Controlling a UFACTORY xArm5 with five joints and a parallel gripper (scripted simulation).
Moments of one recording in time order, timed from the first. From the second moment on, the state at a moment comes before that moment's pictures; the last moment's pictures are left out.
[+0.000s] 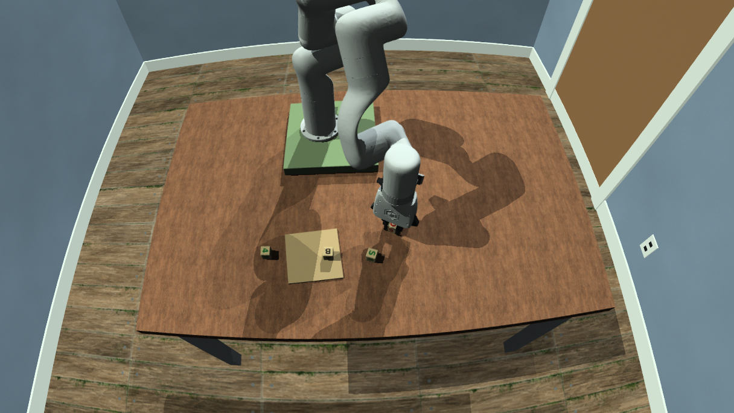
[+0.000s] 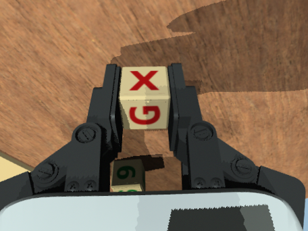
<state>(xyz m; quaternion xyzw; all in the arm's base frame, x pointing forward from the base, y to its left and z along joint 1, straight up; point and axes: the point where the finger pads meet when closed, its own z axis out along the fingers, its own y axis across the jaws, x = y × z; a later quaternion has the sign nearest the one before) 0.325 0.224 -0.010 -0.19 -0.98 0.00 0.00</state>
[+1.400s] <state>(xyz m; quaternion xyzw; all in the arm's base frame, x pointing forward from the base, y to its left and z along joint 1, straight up) 0.326 0.224 0.089 -0.19 -0.98 0.00 0.00</state>
